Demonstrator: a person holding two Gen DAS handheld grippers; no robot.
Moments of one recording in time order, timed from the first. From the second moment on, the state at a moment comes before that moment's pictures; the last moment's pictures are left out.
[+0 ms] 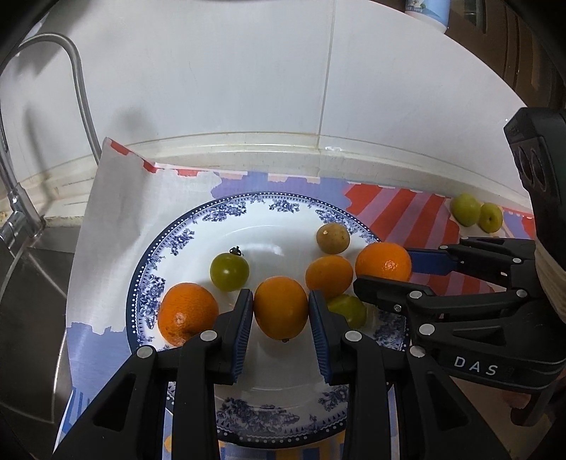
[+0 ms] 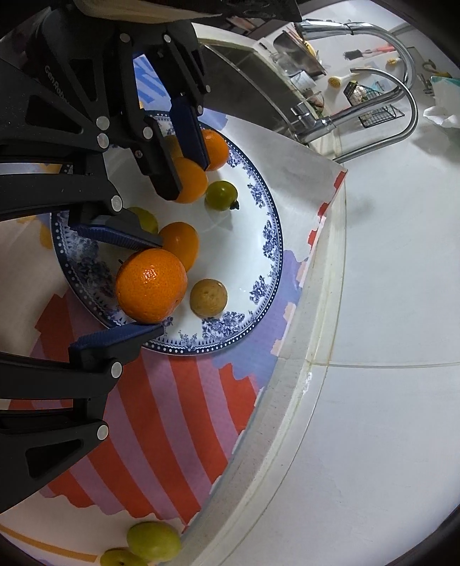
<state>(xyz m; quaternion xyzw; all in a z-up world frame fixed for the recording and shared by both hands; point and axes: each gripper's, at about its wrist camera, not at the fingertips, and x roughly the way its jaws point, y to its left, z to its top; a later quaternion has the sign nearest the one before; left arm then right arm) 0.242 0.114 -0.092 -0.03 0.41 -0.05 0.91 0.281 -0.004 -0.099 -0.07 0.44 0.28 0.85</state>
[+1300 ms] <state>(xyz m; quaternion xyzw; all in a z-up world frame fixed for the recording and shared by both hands) 0.187 0.116 -0.031 -0.02 0.33 -0.01 0.94 0.232 -0.027 -0.051 -0.05 0.39 0.24 0.89</state>
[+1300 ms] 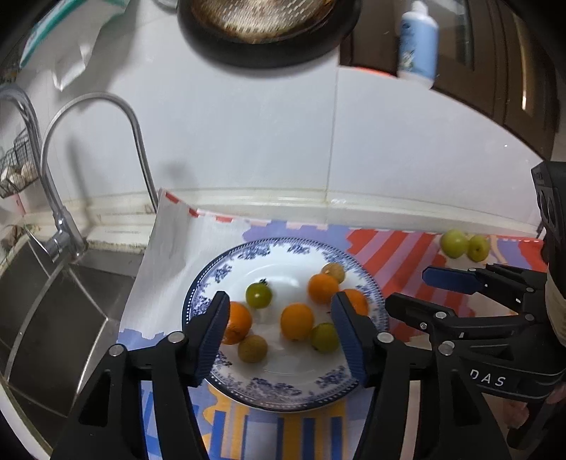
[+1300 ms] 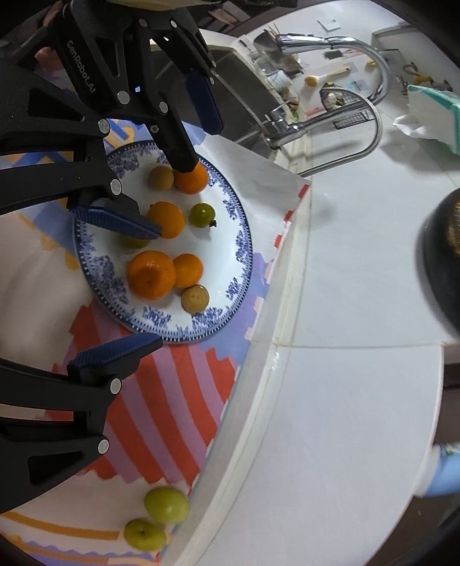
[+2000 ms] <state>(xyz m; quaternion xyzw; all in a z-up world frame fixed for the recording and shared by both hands) 0.142 0.041 0.014 0.02 0.27 -0.07 0.96 0.151 -0.125 0.011 -0.02 0.30 0.10 0.95</state>
